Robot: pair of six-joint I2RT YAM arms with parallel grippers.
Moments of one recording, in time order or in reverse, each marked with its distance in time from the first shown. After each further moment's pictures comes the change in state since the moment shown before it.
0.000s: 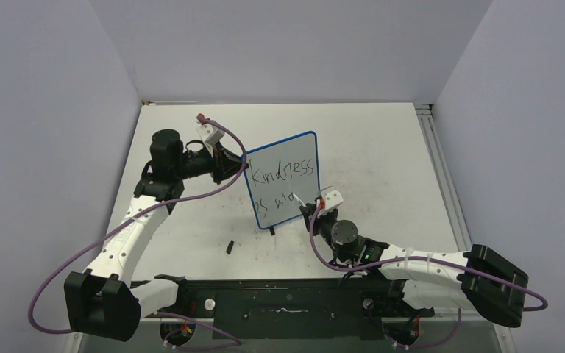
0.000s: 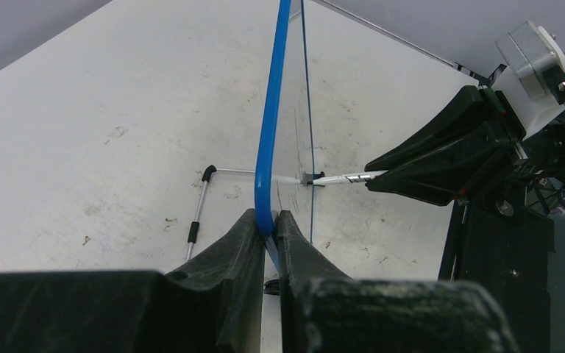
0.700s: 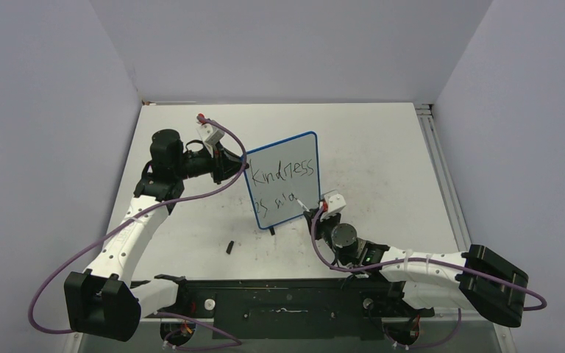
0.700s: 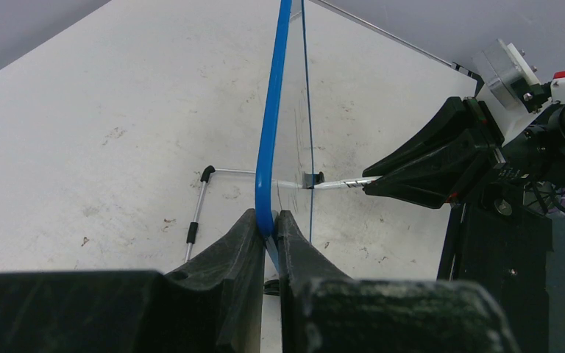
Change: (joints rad) left arm 0.000 0.000 0.000 0.000 0.003 0.000; right arm 0.008 0.001 -0.045 -0.022 0.027 0.073
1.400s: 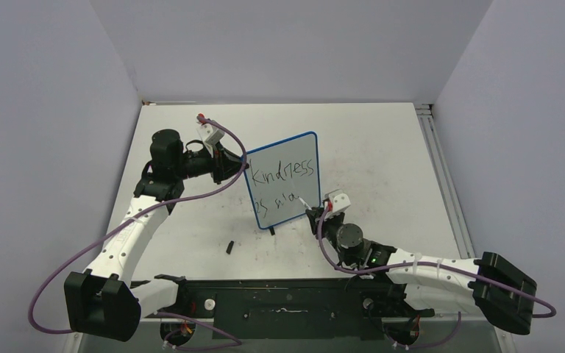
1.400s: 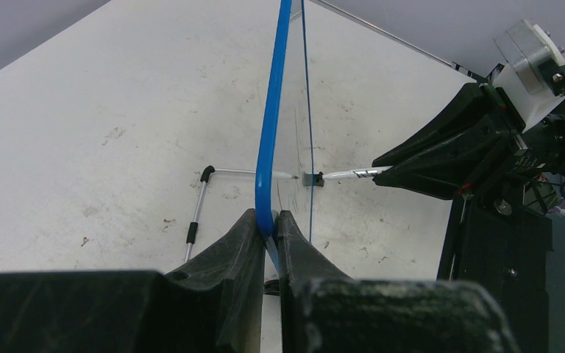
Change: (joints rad) left arm 0.000 0.000 0.000 0.000 0.000 0.000; right arm 0.000 -0.074 0.000 -0.043 0.006 -0.014
